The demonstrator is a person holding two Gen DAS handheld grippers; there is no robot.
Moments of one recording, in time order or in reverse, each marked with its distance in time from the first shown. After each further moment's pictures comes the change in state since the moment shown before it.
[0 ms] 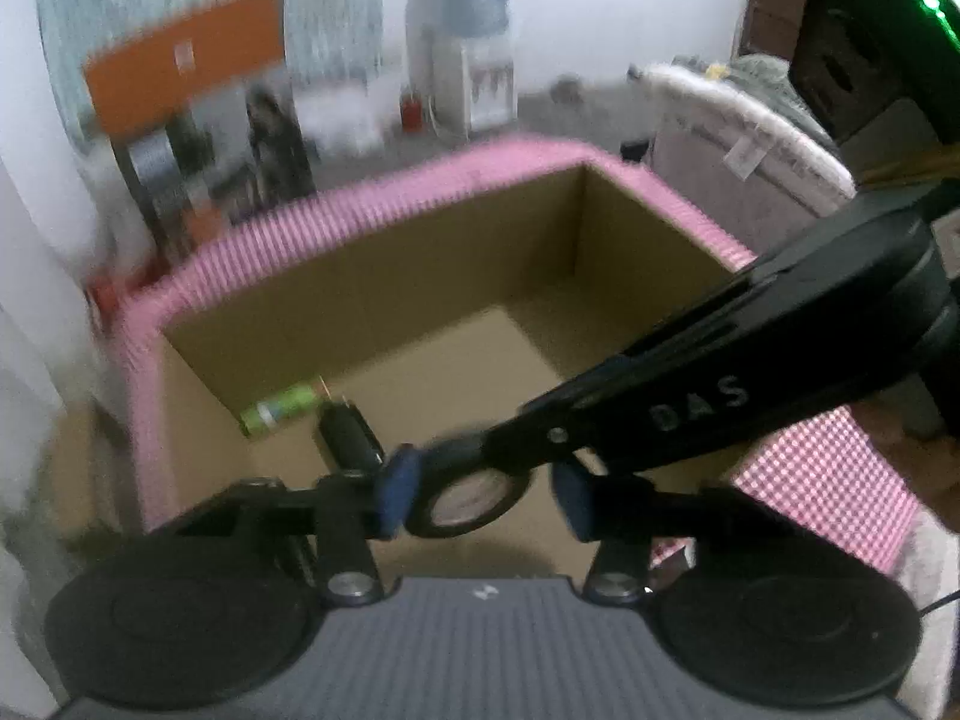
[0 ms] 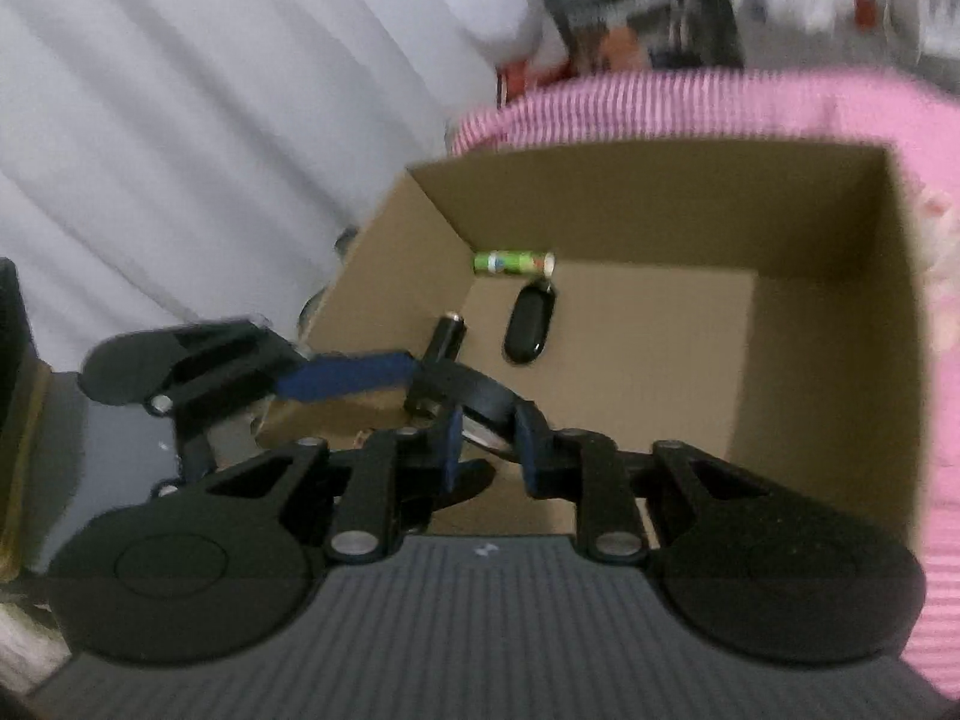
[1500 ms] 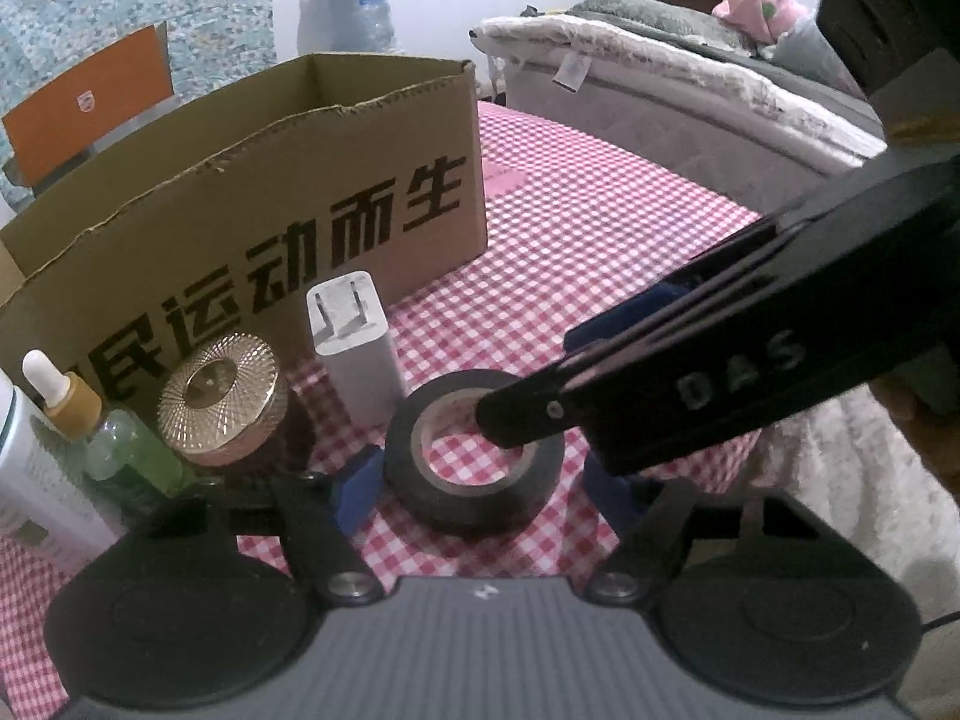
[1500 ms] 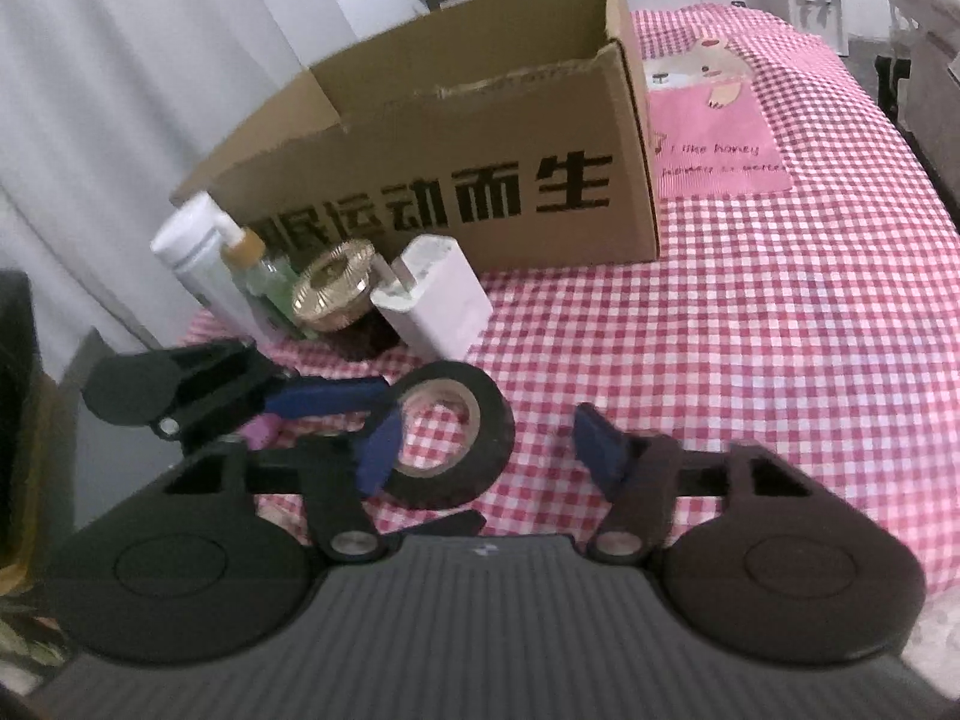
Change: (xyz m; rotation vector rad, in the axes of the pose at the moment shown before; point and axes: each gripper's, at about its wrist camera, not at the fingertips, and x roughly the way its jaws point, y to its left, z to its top) left arm 0.023 -0.155 -0.153 0.184 -0.110 -0.036; right arm -0.051 -0.046 -0.225 0.014 -0.194 -0.208
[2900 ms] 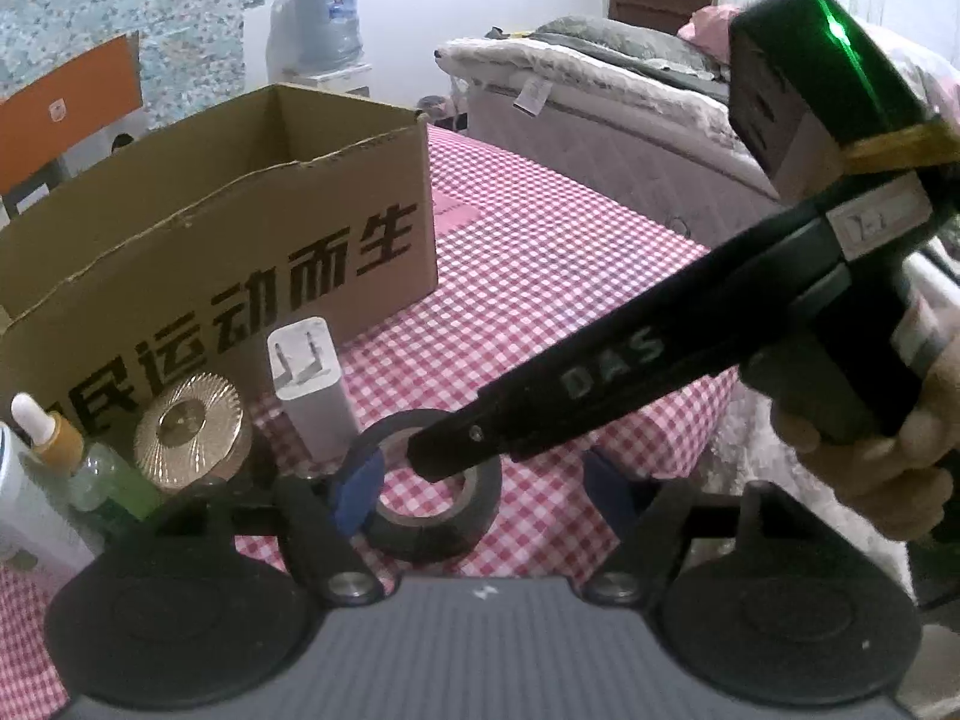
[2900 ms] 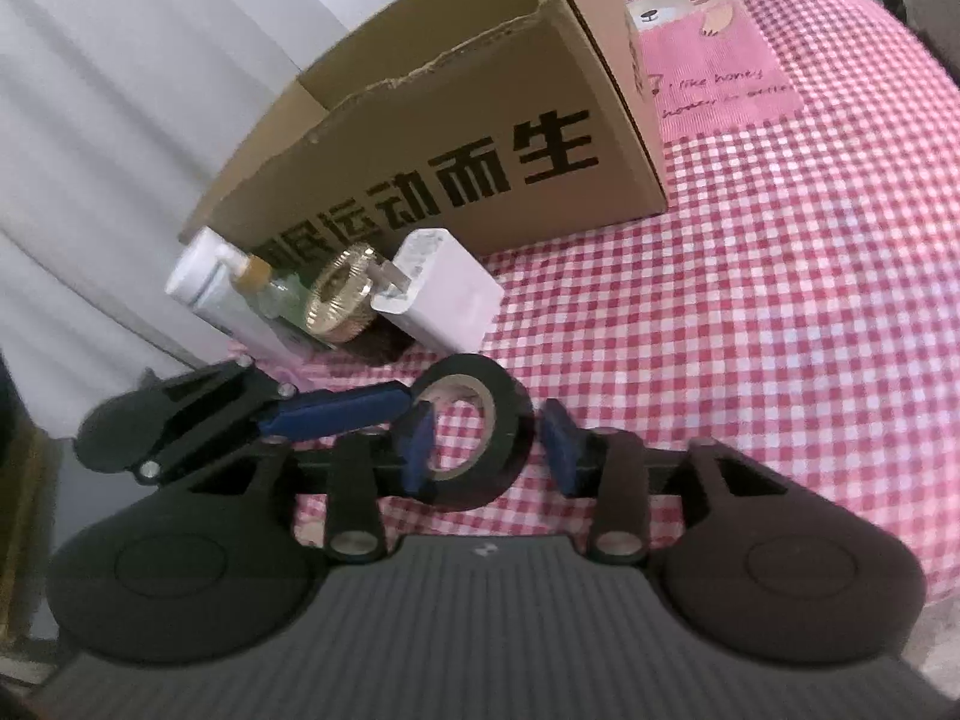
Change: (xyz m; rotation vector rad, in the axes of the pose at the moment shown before) left arm -0.018 0.000 0.005 -0.011 -0.032 -0.095; right arm 0.008 -0.031 0.001 0.176 0.042 0.173
